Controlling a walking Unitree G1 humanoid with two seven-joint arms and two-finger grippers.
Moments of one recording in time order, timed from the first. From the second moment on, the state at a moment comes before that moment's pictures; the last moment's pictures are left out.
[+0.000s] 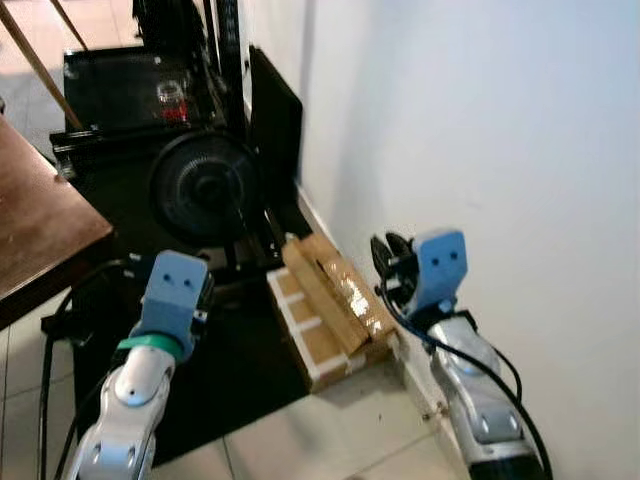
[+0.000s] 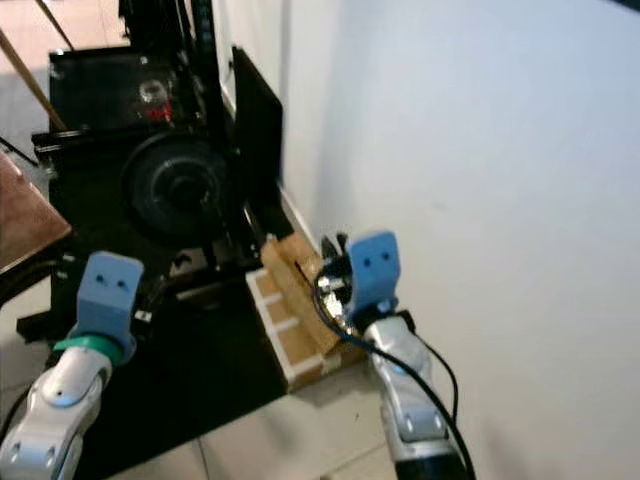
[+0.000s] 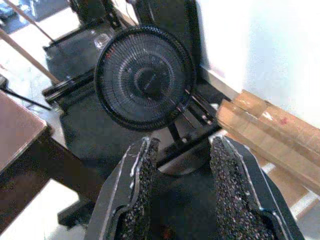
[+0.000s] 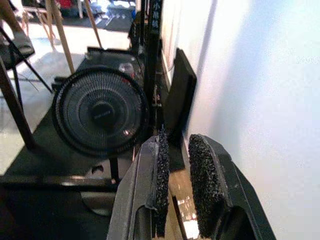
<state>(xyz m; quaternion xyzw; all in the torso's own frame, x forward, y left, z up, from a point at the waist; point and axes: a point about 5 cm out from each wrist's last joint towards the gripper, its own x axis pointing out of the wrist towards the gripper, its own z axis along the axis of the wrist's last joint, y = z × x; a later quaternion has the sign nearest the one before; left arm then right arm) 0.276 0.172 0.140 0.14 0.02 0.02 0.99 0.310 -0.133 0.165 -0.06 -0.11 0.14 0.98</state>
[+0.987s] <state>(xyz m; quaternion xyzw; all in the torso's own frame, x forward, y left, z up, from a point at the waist) 0.277 0.172 0.145 0.14 0.00 -0.01 0.99 0.311 -0.135 0.167 -0.08 -0.12 0.13 0.98</state>
